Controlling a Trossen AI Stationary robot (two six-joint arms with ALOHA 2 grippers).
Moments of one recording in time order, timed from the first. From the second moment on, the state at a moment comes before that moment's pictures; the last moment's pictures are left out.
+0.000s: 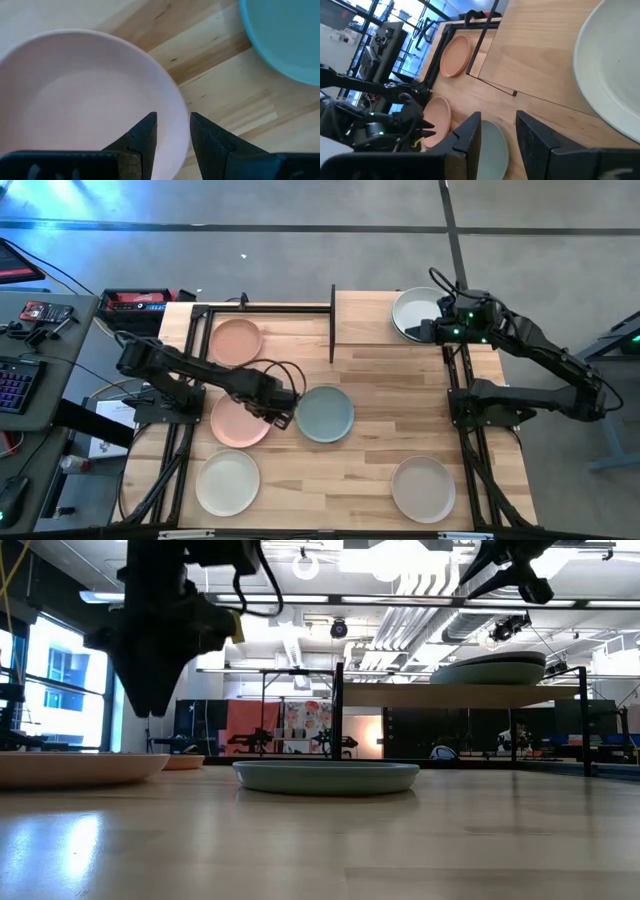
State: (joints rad) left arm -0.15 1.63 1.11 -1.01 -0.03 -1.20; right arm -0.52 0.82 1.05 -0.79 -0.13 0.84
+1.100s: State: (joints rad) left arm -0.19 1.85 1.11 -0.93 -0.03 -1.16; right arm -0.45 0.82 1.05 -0.80 -0.12 0.83
